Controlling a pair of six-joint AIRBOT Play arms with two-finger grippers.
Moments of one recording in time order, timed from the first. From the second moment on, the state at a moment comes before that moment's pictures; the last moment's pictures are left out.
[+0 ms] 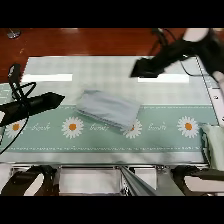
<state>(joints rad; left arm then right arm) -0.04 -0.70 0.64 0.91 -0.80 -1.41 0.17 -1.46 1.55 -1.01 1.41 1.46</state>
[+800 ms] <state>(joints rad) -0.12 -0.81 0.64 0.84 -0.73 -1.41 0.05 -1.29 0.54 -0.45 0.85 1.37</state>
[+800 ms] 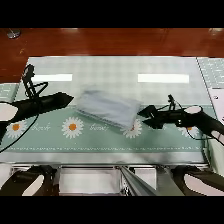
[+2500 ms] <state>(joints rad) -0.13 -0.82 0.63 0.81 -0.75 -1.37 -0.58 -1.22 1.86 -1.31 1.81 1.71</state>
